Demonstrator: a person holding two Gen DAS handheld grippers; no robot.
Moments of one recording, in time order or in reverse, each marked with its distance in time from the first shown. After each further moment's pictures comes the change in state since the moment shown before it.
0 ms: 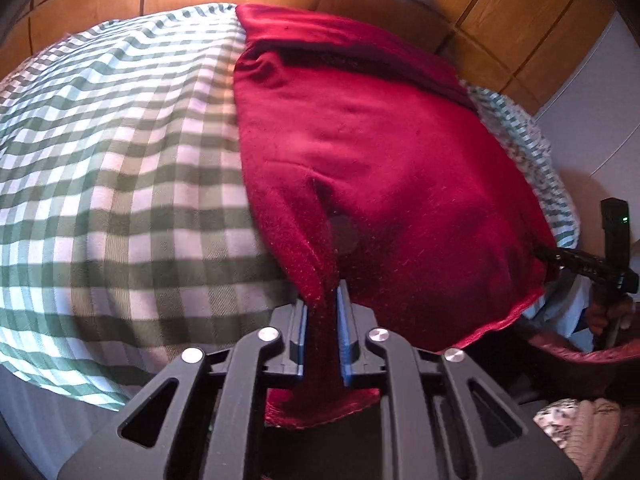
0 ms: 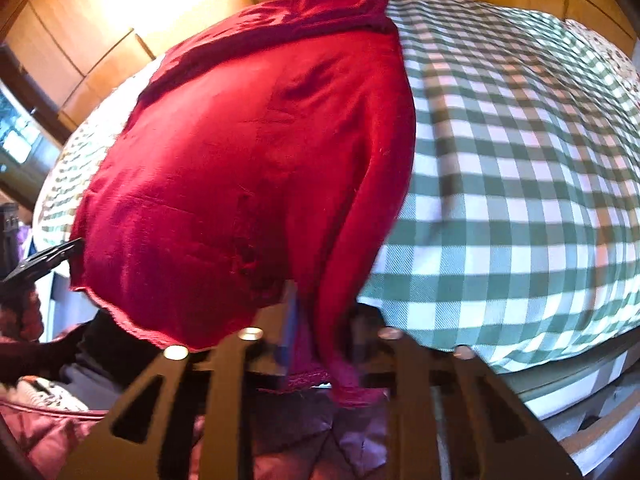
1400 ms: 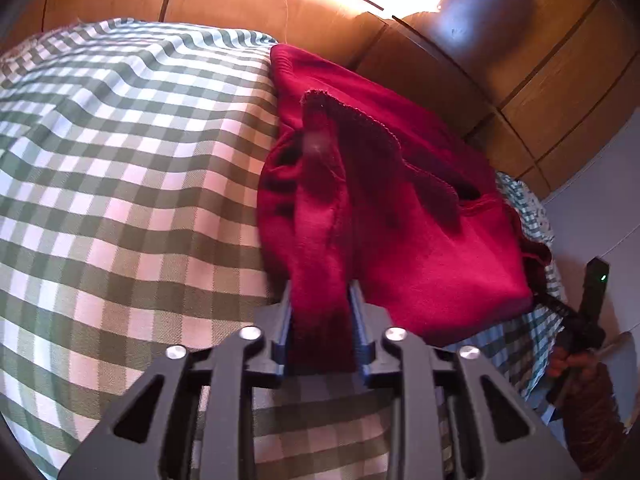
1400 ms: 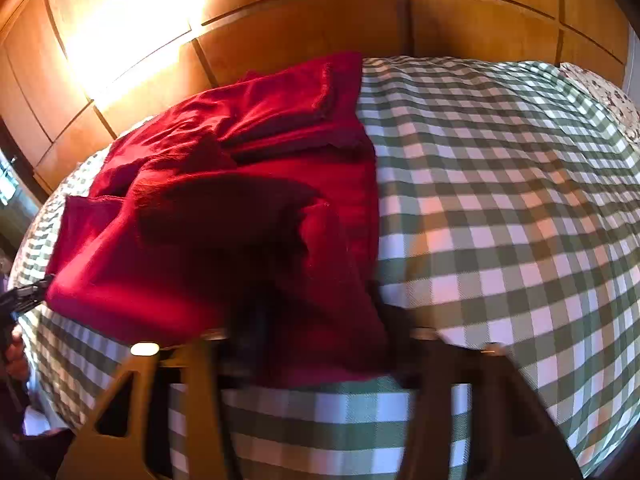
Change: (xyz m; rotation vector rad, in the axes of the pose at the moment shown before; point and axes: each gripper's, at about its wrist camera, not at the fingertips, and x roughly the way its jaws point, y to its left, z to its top) left arm 0.053 0.044 0.102 -0.160 -0.128 -0.034; right arm 0.044 -0.029 0.131 0.060 -0.206 -0.064
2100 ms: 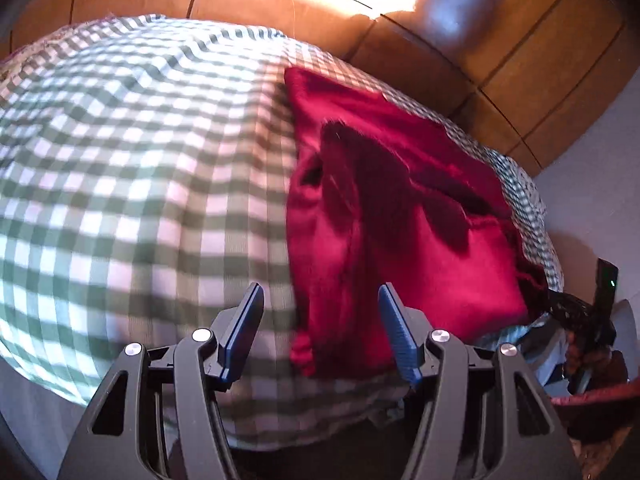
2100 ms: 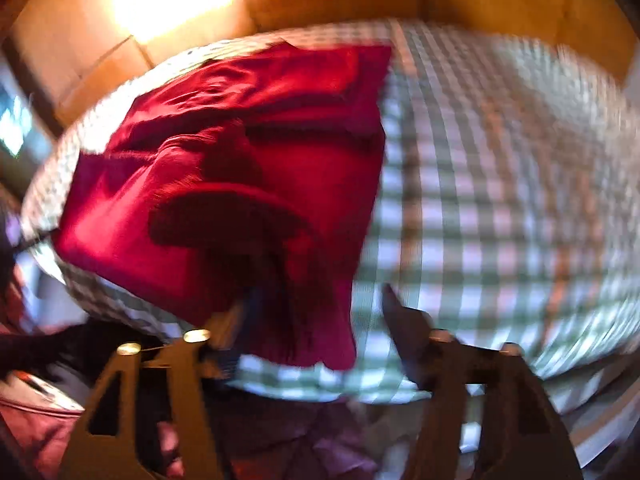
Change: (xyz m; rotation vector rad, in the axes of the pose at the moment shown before) left arm -0.083 0.009 -0.073 0.019 0.004 0.024; right arm -0.088 0.033 -0.091 -0.197 0.129 -0.045
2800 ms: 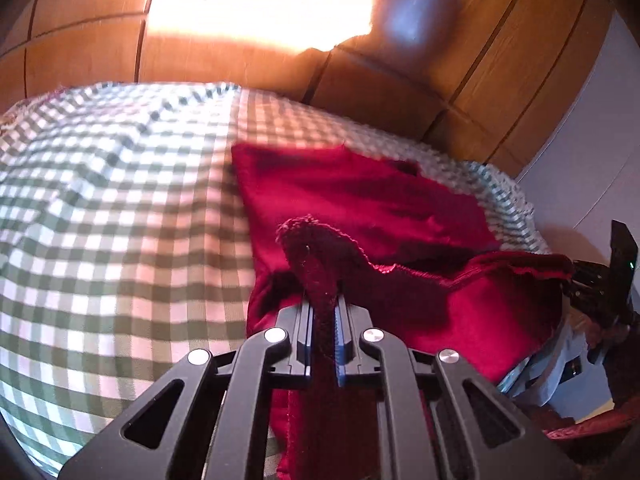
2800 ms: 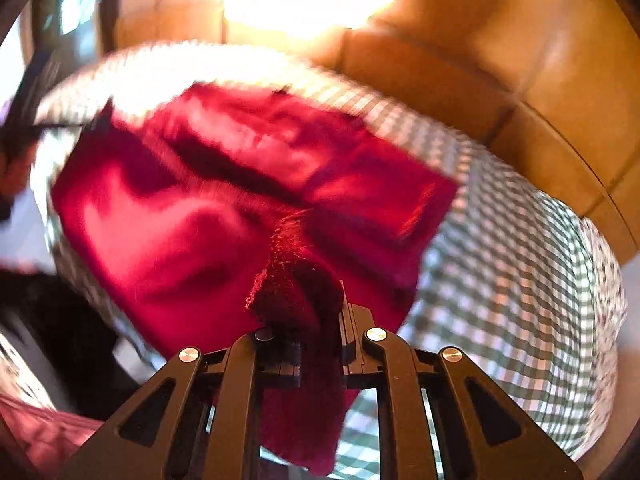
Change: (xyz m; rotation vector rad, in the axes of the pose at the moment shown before) left arm 0.007 -0.033 0.076 0.146 -0.110 -0.064; right arm -0.024 0.034 0.067 -0.322 -0.132 -0.051
